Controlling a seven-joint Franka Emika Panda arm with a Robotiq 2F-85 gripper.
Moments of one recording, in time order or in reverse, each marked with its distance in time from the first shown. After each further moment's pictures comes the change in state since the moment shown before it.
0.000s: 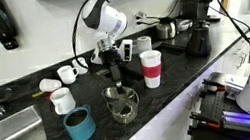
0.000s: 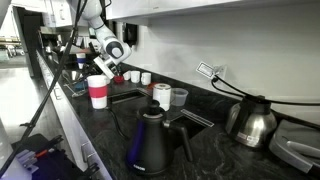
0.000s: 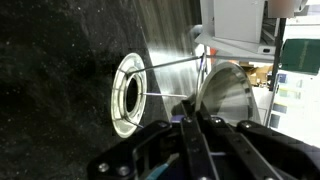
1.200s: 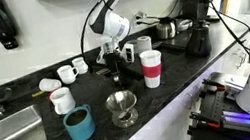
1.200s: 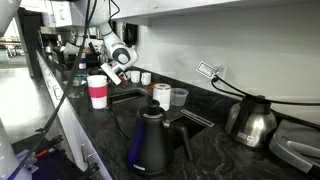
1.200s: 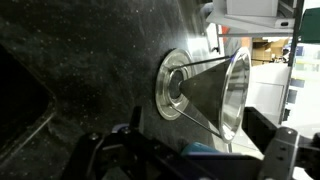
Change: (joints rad) arm -0.060 0.065 -0.009 0.015 0.000 0.081 0.021
